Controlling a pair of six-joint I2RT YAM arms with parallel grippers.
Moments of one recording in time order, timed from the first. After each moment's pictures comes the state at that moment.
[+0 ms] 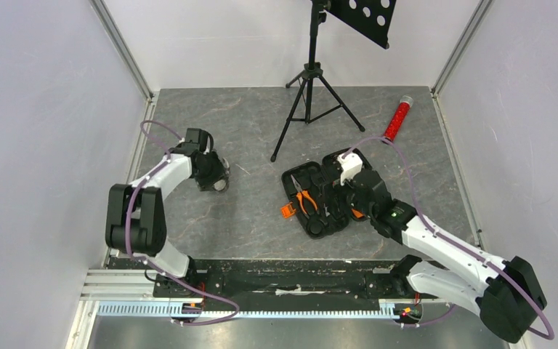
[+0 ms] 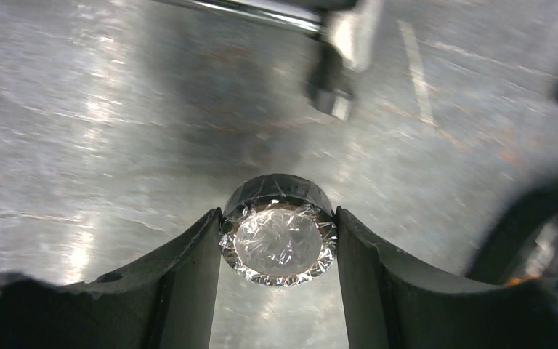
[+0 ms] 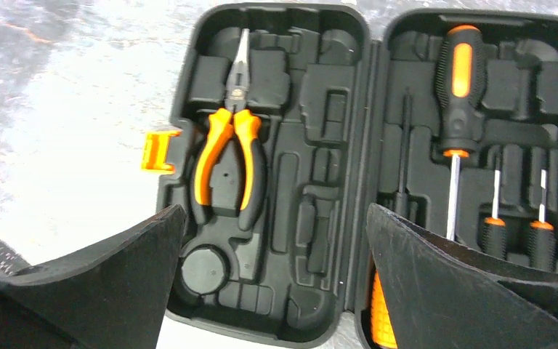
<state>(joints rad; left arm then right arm) -0.12 1.62 0.99 -0.56 0.01 -0.59 0.68 1.00 0.57 -0.14 0.09 0.18</state>
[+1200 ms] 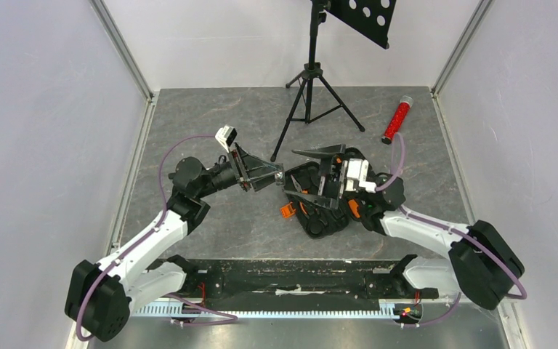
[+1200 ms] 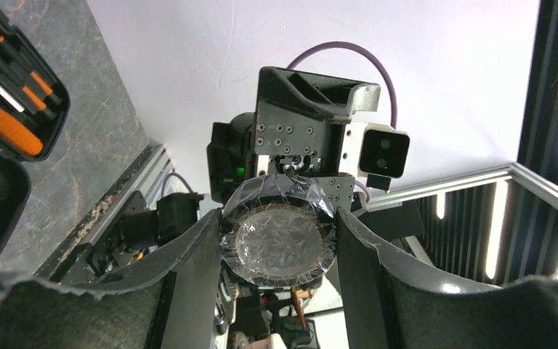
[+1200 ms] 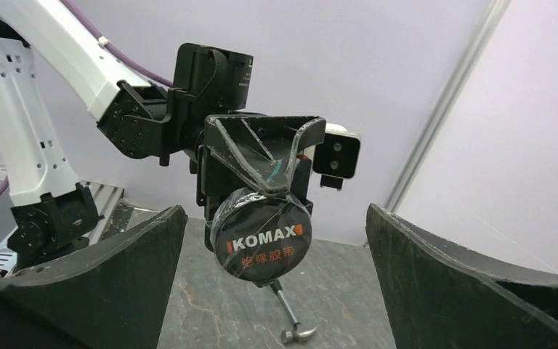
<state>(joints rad) -0.49 1.00 0.60 0.58 0.72 -1.47 0.69 1.21 0.50 1.38 -0.69 0.04</state>
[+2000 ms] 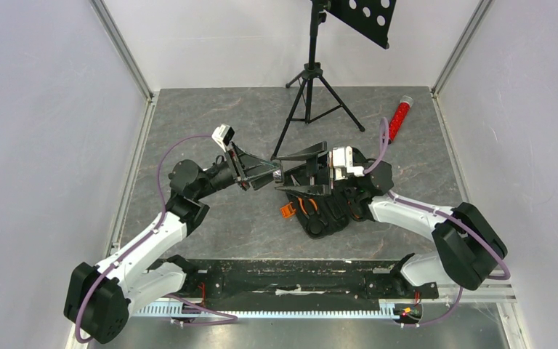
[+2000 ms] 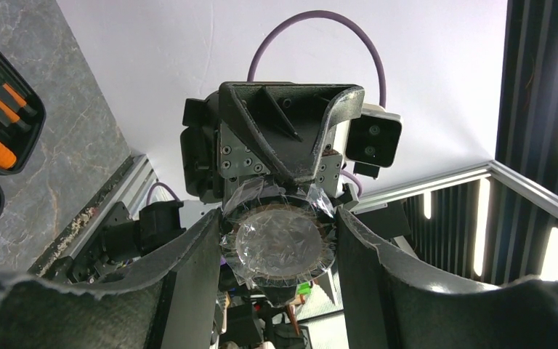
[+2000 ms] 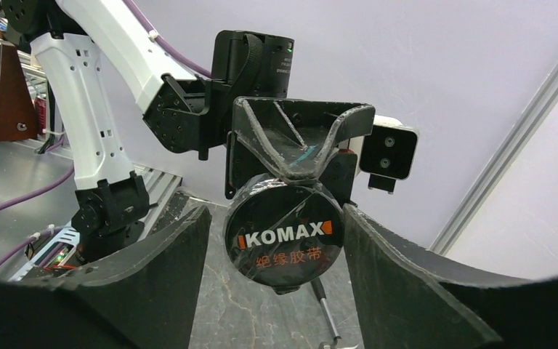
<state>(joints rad) -0.50 0.98 0.58 0.65 0.69 -1.53 0.68 1.39 0.68 1.40 -0.90 0.17</state>
